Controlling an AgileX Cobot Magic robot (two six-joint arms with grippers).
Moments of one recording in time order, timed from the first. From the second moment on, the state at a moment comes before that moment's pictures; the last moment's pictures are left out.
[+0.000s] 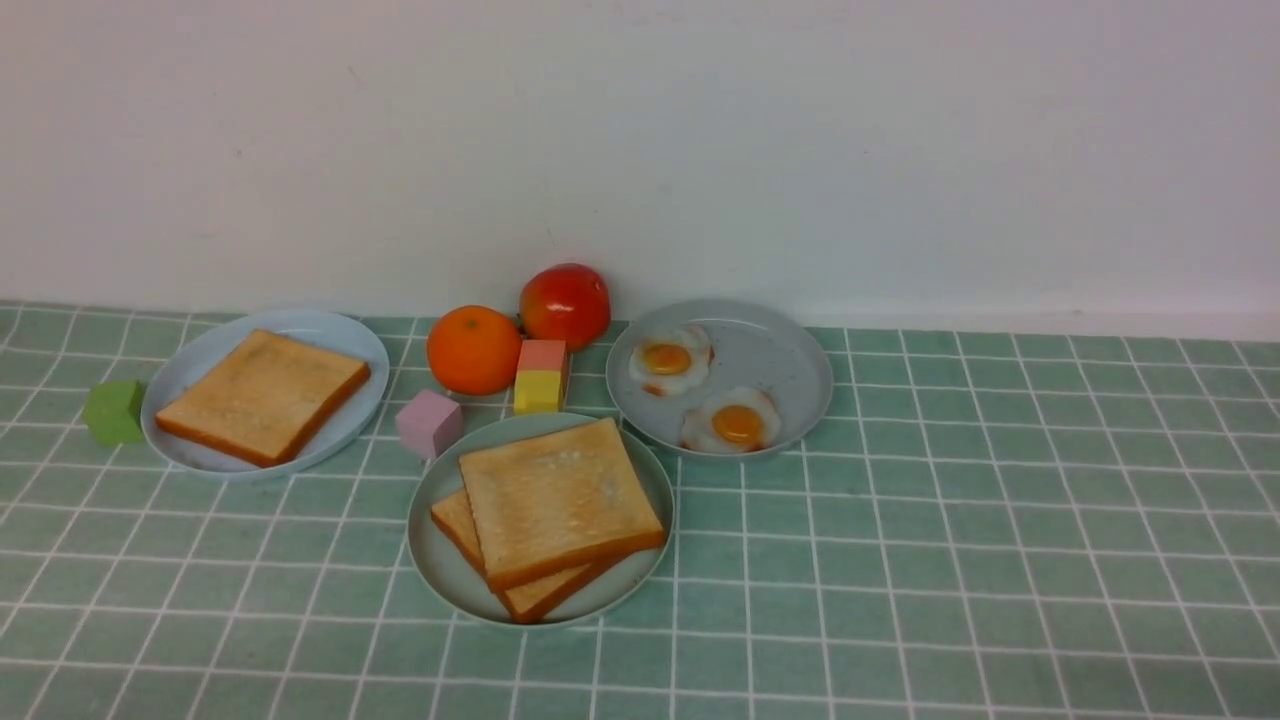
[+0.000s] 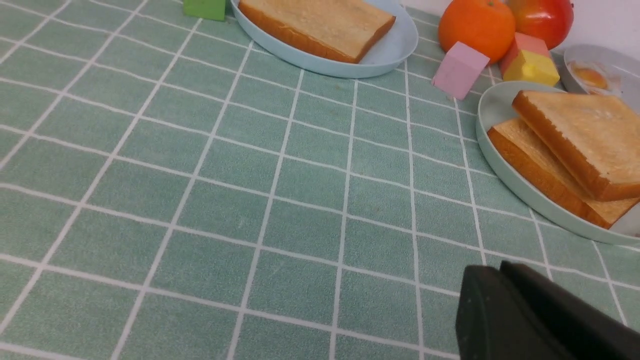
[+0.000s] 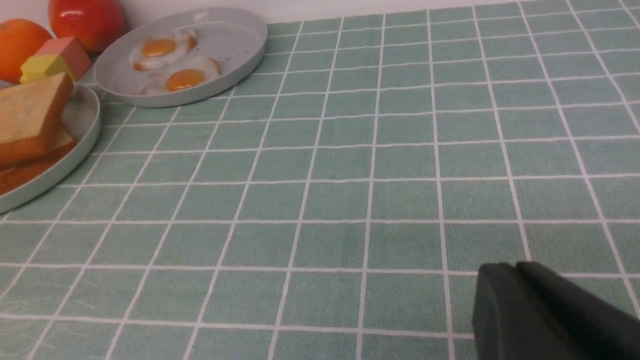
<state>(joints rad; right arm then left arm) 0.08 -0.01 0.01 0.10 0.41 0.06 -0.05 -0.01 0.03 -0.03 0.38 -0.27</state>
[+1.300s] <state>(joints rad) 0.08 -0.01 0.01 0.10 0.41 0.06 -0.05 -0.01 0.03 -0.03 0.37 -0.27</state>
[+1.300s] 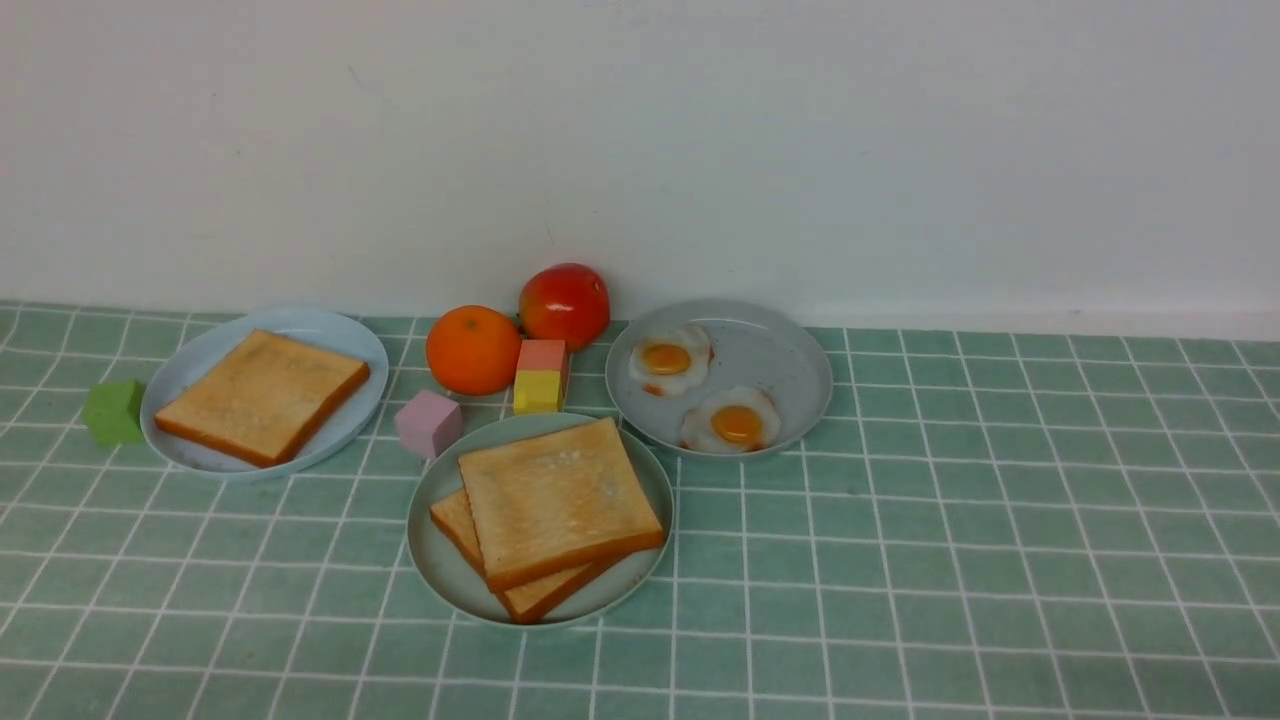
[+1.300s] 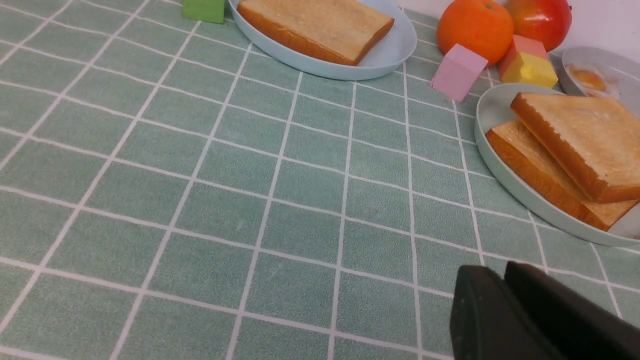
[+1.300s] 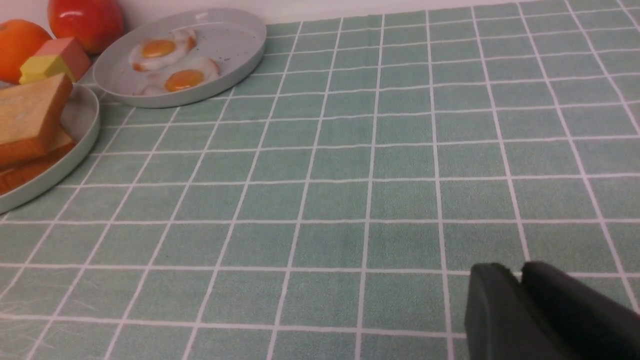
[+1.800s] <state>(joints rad) 0.08 -0.01 0.01 0.10 0.41 0.06 -0.05 -0.01 0.03 -0.03 0.37 -0.27</state>
